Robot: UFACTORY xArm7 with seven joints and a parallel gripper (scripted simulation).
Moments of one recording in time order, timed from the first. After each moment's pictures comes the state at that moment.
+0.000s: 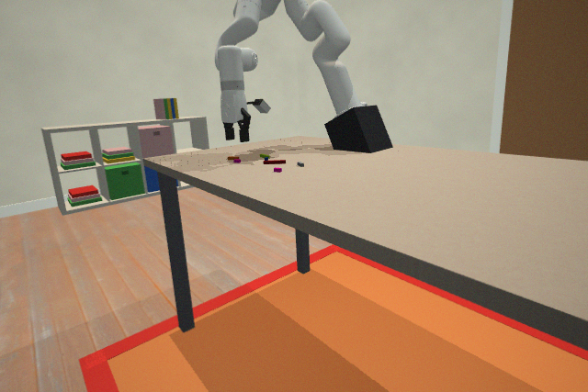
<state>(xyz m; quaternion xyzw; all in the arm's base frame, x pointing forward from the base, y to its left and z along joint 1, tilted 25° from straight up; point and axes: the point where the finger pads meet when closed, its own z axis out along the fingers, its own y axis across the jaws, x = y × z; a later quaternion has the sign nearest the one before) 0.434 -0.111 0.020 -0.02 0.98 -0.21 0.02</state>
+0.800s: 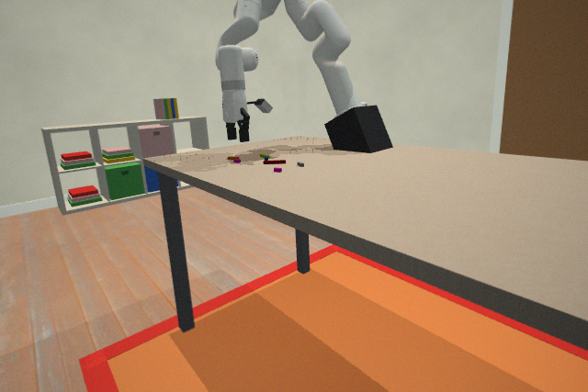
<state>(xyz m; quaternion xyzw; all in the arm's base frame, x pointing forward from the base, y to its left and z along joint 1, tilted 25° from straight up) 0.432 -0.108 0.019 0.03 0.98 -0.21 0.03</state>
